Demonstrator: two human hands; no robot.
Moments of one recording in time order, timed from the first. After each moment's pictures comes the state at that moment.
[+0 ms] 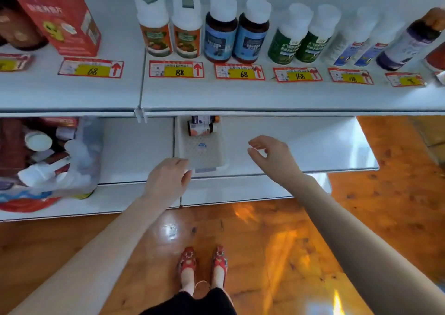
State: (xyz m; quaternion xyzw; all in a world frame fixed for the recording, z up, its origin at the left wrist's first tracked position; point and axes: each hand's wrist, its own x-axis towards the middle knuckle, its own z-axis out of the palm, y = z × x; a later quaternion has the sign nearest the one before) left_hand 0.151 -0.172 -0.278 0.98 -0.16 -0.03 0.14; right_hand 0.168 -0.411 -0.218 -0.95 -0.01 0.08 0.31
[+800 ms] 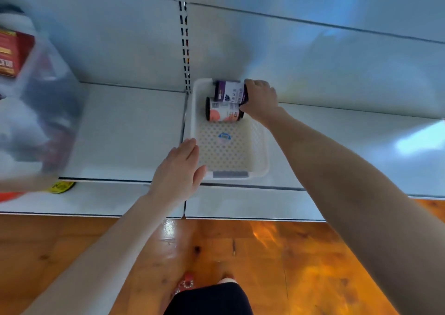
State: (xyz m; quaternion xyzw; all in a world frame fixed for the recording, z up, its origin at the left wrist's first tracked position) left_hand 0.216 -0.161 -0.475 0.98 -0.17 -0.01 0.09; right_hand 0.389 -0.346 -0.460 -0.99 -0.07 0.03 0.06
